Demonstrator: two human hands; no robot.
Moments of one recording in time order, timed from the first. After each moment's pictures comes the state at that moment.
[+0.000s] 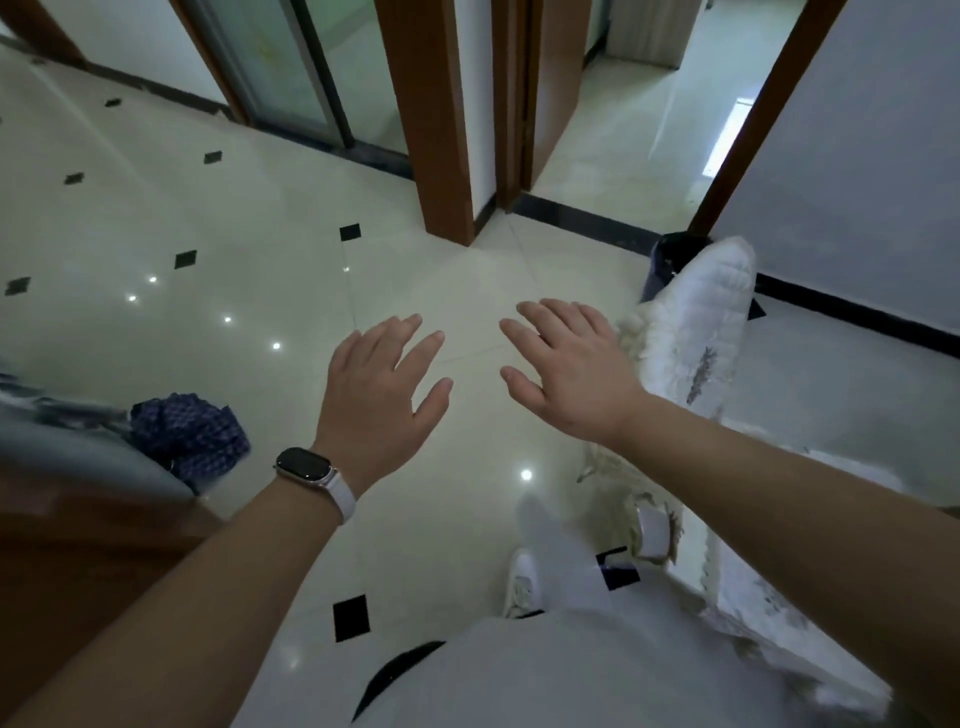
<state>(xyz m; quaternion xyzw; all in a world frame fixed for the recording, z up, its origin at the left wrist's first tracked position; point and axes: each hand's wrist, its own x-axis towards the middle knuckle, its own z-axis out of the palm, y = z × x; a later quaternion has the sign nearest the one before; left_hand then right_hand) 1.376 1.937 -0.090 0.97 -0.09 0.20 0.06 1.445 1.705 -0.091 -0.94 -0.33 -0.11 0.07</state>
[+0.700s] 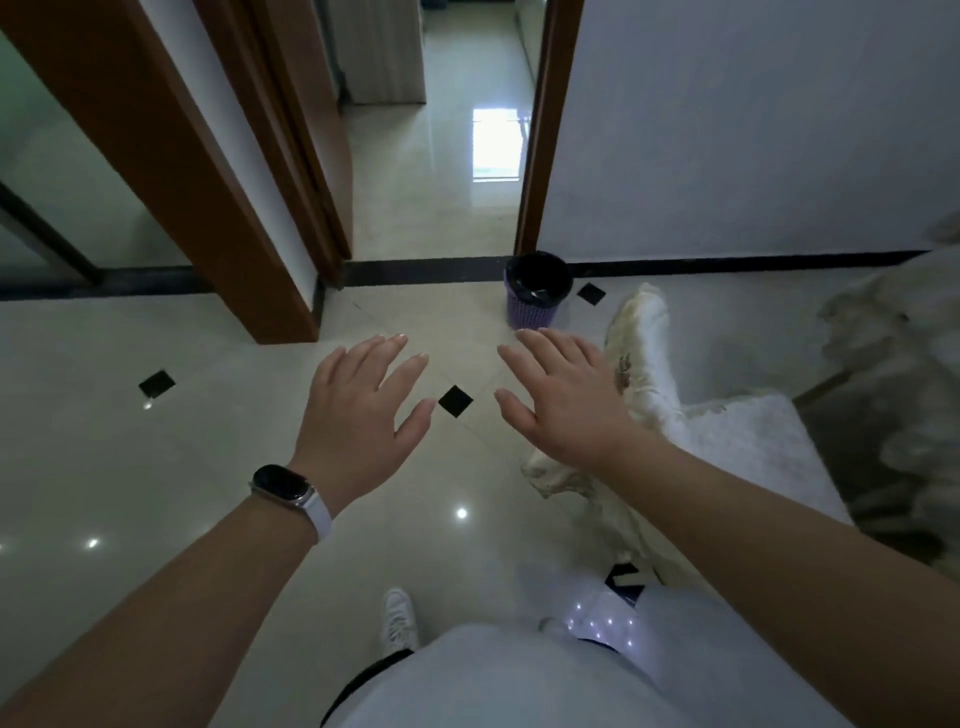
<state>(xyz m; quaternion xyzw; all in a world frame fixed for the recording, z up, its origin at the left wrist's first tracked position) 1.668 1.999 -0.089 0.91 -0.36 0.14 0.12 1.593 1.759 -0.092 -0.99 -0.01 -0.11 0.03</state>
